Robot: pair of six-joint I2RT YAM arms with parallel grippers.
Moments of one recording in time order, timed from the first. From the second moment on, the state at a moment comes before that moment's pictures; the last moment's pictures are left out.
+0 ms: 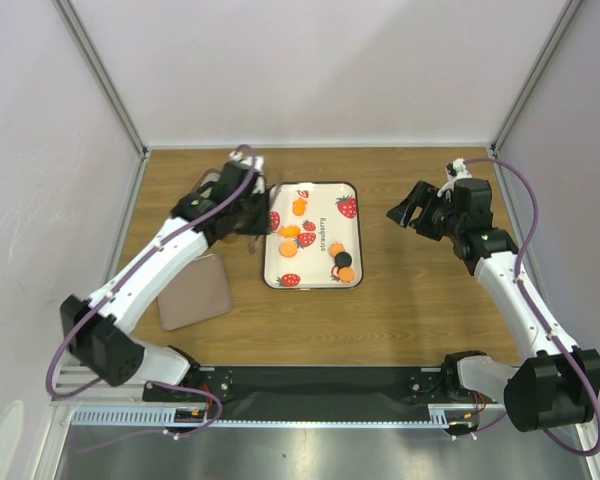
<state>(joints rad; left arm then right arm) -0.52 1.36 1.33 -0.82 -0.13 -0.39 0.14 1.14 0.93 -0.32 -0.32 0.54</state>
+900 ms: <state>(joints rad) -1.02 2.41 2.05 -0.43 -0.15 -0.52 0.14 1.00 1.34 -0.57 -0.14 0.59</state>
